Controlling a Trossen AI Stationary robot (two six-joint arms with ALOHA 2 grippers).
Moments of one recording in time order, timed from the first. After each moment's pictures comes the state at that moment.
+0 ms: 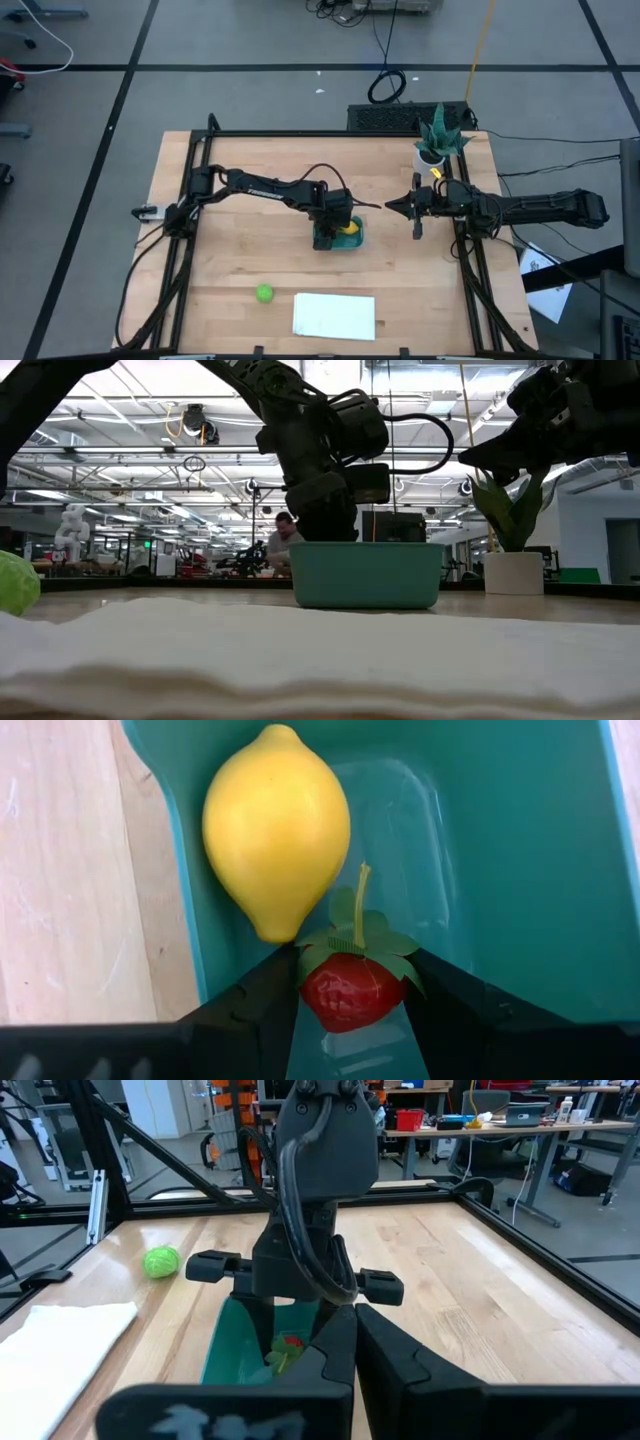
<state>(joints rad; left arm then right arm) 0.07 2.14 1.55 -0.57 0.23 0.17 -0.10 0.57 0.14 0.30 -0.03 0.04</state>
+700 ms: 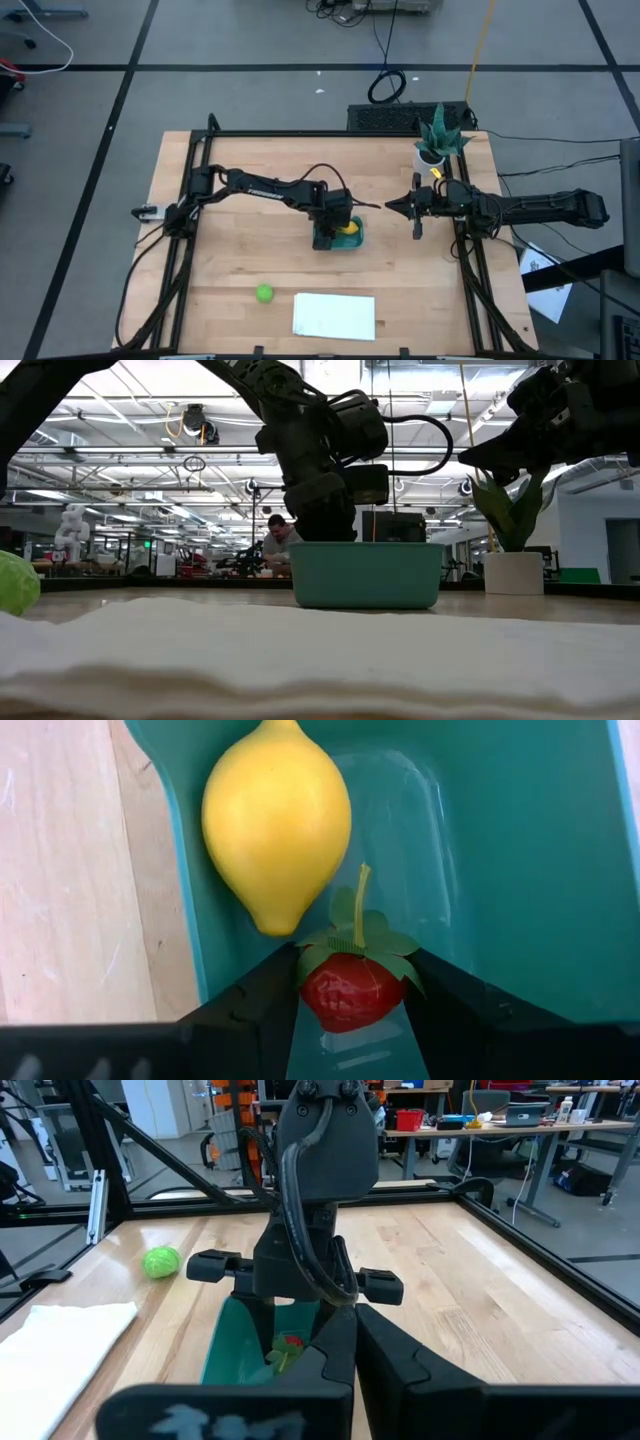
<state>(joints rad) 0.07 2.14 1.55 -0.58 0.23 0.17 -0.10 0.57 0.14 0.30 -0.03 0.04</state>
